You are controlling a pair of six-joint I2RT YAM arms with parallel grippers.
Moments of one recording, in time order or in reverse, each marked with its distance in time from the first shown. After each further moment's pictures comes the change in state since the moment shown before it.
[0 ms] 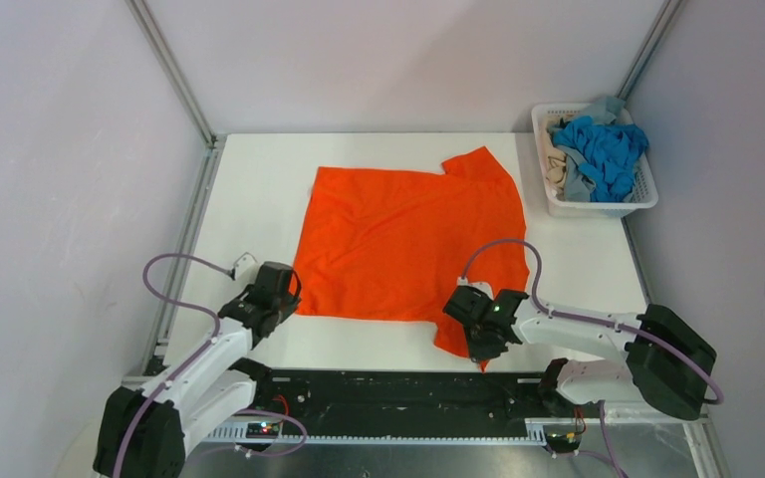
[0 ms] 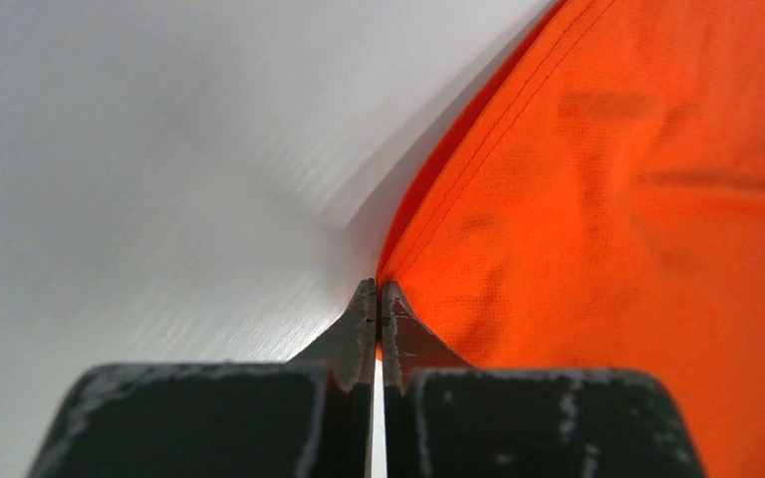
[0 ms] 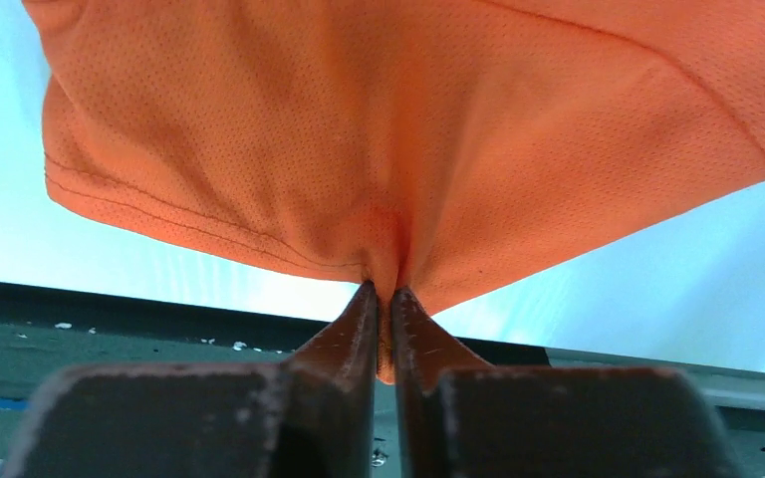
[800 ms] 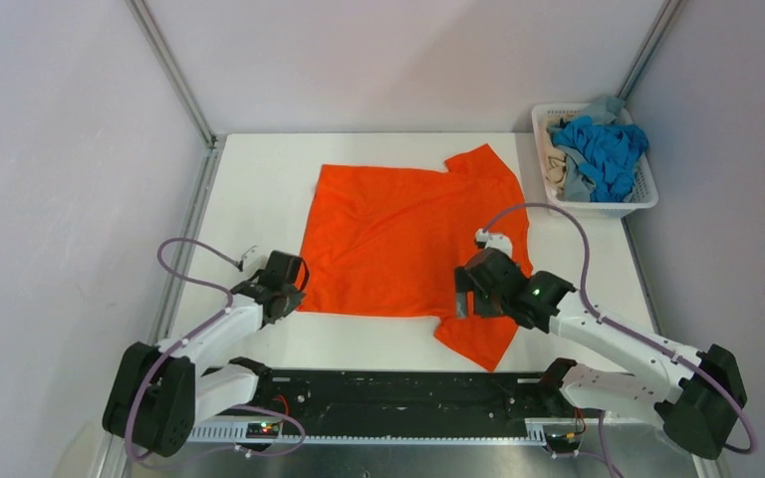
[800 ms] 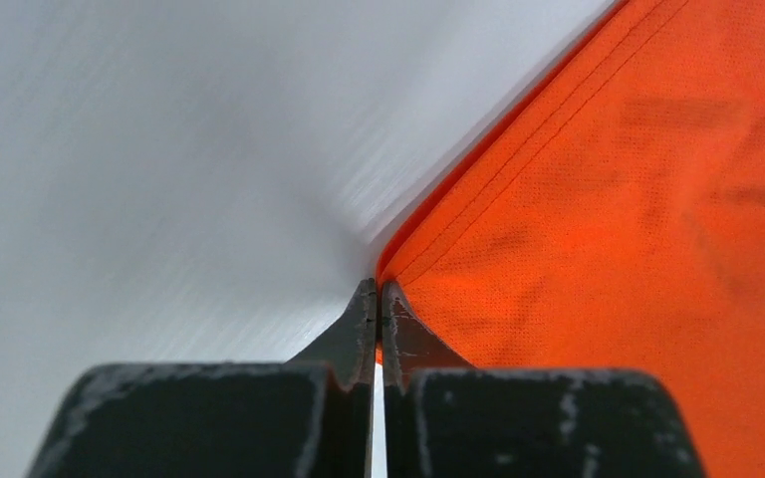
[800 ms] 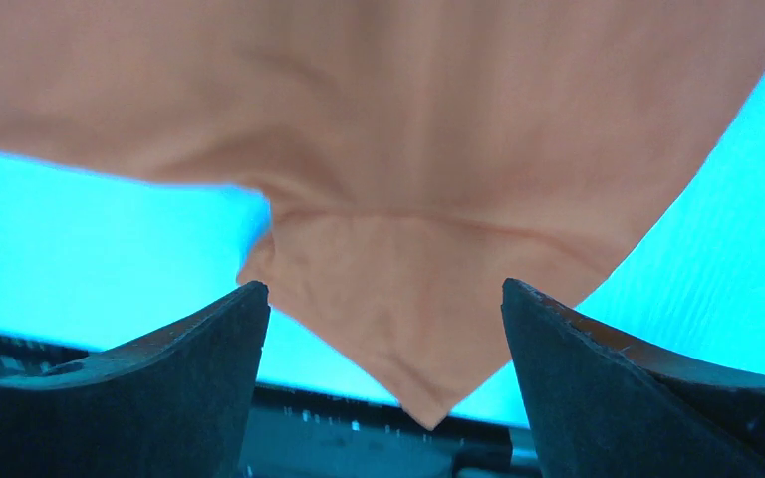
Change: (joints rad) left arm 0.000 0.224 0.095 0.006 0.003 0.001; right arm -0.206 -0.225 0.159 0.048 0.177 -0.161
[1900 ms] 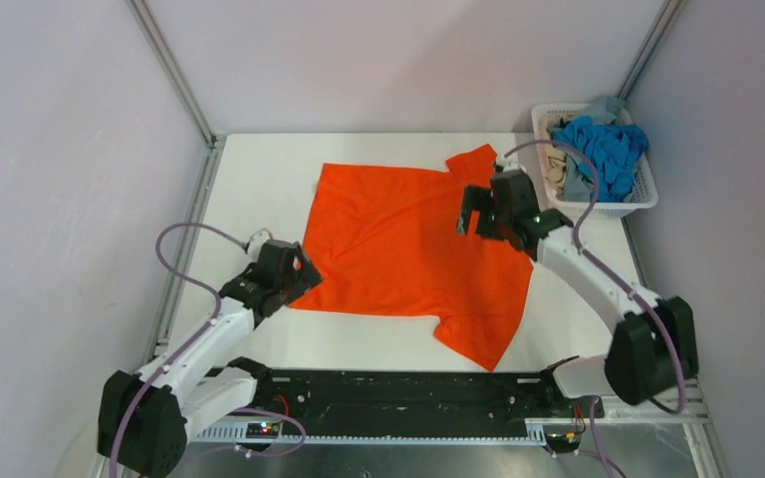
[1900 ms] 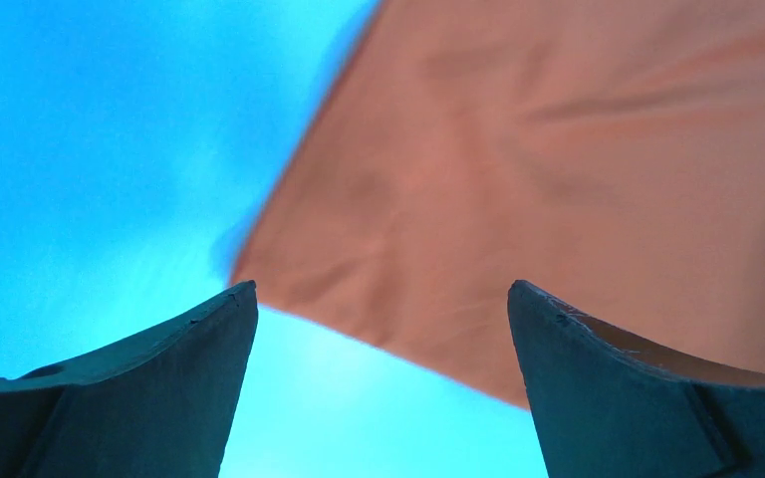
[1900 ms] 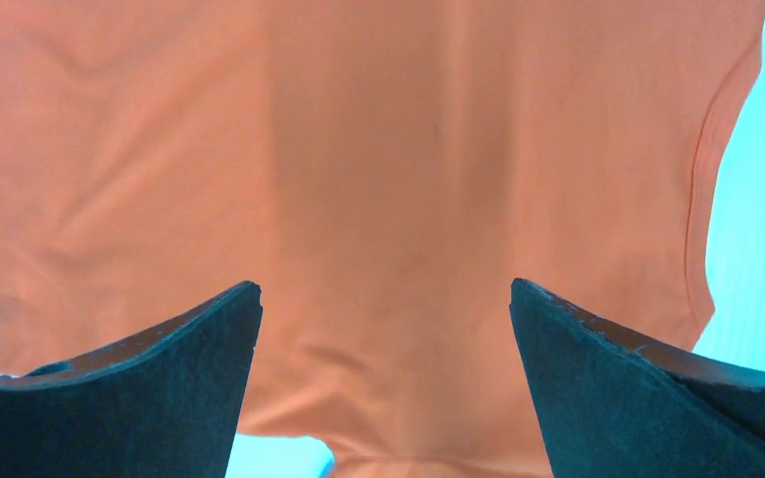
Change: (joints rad) left arm -0.027 -0.138 0.129 -0.013 0.145 0.171; right arm -0.427 0.418 0.373 0.278 -0.231 -0.182
